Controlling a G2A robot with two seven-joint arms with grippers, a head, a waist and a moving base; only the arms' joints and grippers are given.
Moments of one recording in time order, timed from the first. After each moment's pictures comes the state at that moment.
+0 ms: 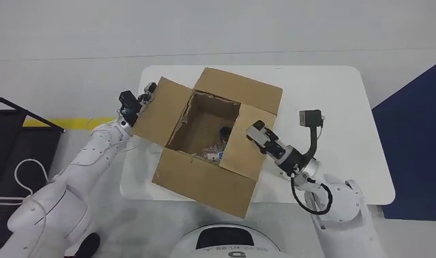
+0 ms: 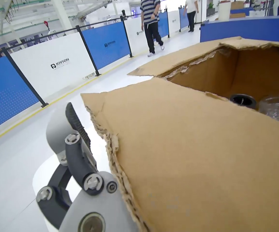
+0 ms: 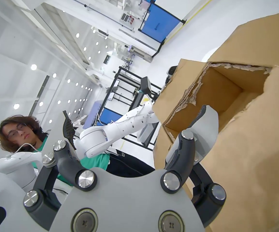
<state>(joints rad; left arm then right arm) 0.76 -1.14 -0.59 -0.45 1.35 -0.53 1.27 -1.85 -1.33 1.47 -2.21 -0.14 -0.21 0.57</state>
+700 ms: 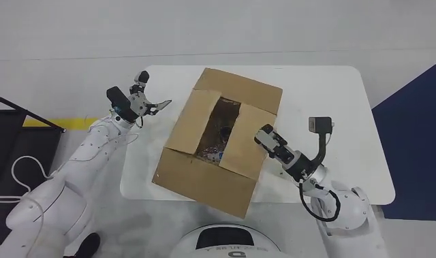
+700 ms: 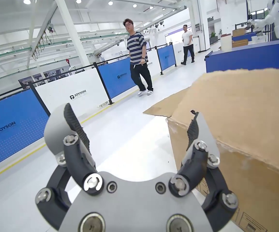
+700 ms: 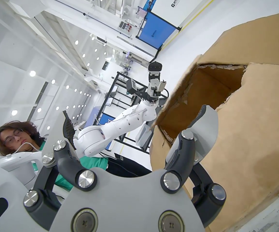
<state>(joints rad) 0.73 -1.13 -0.60 -0.45 1.33 -0.44 1.38 -1.90 -1.32 1.50 -2.22 -0.13 -0.24 0.56</state>
